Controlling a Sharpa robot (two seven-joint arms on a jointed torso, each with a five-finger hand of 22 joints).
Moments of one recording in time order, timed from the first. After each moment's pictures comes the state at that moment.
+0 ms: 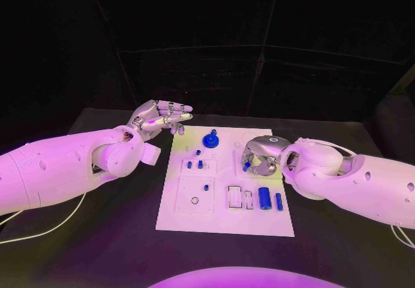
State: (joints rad) left arm 1.28 -0.85 -0.18 1.43 -0.02 -0.15 0.46; left_hand 1.40 -0.10 0.40 -0.03 0.12 1.03 0.17 0.13 0.07 1.17 0.10 0.17 0.09 1.25 0.01 0.98 0.51 0.17 1.14 0.11 0.61 0.88; right arm 1.16 -0.80 -0.05 1.61 -1.66 -0.12 -0.26; right_hand 1.39 -0.13 0.46 -0.01 0.11 1.04 0.16 0.08 0.08 1.16 0.09 0.17 0.07 1.46 0.01 1.35 1.21 0.15 1.19 0.11 1.14 0.77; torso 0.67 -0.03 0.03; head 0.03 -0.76
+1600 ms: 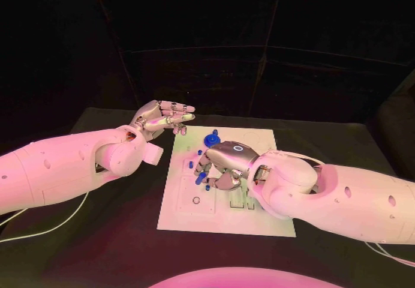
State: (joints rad) left arm 1.28 -0.84 -0.18 1.43 -0.02 -0.15 0.46; left_hand 1.40 -0.10 0.40 -0.03 0.12 1.03 0.17 0.13 0.07 1.17 0.10 0.17 0.09 1.25 0.01 0.98 0.51 0.17 1.14 0.11 0.61 0.88; right arm 1.14 -0.67 -0.05 1.79 -1.64 -0.26 -0.22; right_hand 1.41 -0.09 0.49 -0.03 0.10 1.10 0.14 0.10 0.08 1.22 0.07 0.16 0.07 1.47 -0.01 1.36 1.22 0.15 1.21 0.09 1.17 0.80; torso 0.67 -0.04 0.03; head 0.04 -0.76
